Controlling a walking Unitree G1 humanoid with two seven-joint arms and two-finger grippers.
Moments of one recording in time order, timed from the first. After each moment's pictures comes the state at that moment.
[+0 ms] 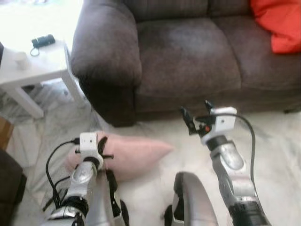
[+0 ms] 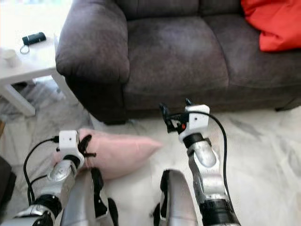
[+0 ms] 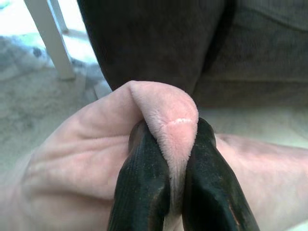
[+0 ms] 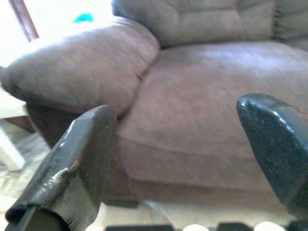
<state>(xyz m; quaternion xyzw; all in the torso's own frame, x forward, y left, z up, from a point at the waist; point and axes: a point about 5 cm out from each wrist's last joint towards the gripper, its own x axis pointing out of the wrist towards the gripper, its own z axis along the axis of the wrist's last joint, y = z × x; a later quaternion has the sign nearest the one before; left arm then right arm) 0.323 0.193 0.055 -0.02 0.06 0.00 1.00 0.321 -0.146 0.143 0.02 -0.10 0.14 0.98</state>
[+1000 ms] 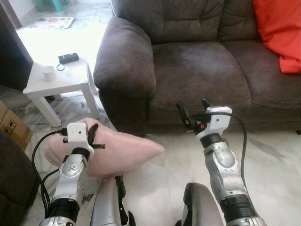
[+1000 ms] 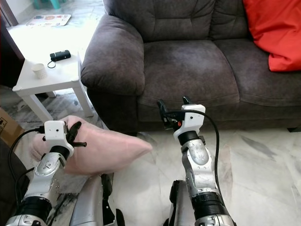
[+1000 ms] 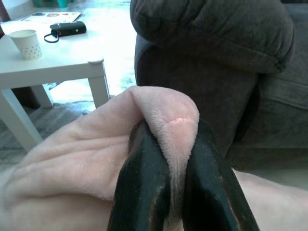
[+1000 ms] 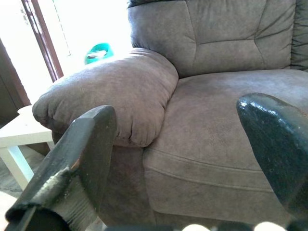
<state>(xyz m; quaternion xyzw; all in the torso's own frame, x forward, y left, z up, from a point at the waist) 0.322 0.206 0.099 0.01 -0.02 0.01 1.00 0.329 -0.140 0.135 0.04 -0.11 0.12 0.99</state>
